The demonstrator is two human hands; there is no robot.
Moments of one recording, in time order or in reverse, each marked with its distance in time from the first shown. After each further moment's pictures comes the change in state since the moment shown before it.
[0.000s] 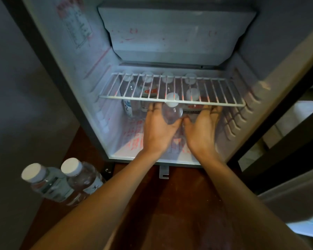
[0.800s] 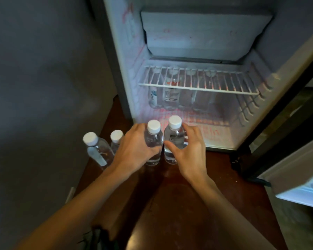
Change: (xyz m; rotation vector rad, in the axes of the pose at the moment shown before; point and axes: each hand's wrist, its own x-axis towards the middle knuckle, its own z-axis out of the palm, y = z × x) left_hand -0.095 -0.024 -0.162 0.343 -0.246 -0.081; right_hand -0.135 -0.035 0.004 0.199 -0.219 -0.123
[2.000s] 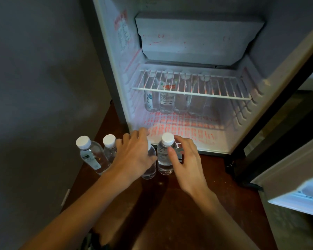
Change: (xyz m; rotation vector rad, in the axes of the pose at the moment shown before) left_hand -0.007 0.037 -0.005 0.320 -0.232 -0.067; right_hand -0.014 0.020 -0.019 -0.005 -0.180 -0.004
